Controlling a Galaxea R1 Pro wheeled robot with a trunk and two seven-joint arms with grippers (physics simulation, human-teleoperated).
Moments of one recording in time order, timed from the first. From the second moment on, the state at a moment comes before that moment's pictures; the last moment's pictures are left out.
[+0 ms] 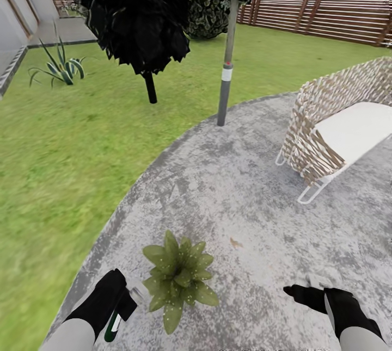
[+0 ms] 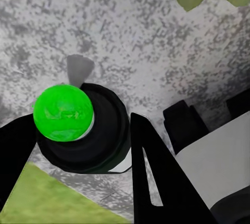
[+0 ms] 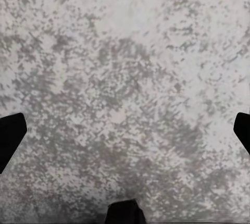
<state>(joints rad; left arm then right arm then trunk) -0.56 -0.01 0.06 -0.64 -0.95 0.69 -0.65 -0.57 -0.10 -0.80 -0.57 0.59 0.44 0.46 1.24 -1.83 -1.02</state>
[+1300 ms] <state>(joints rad) -0.56 -0.02 0.05 -0.67 -0.95 0.69 -0.64 -0.57 -0.11 -0.80 -0.57 0.59 0.44 0.46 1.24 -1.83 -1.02</state>
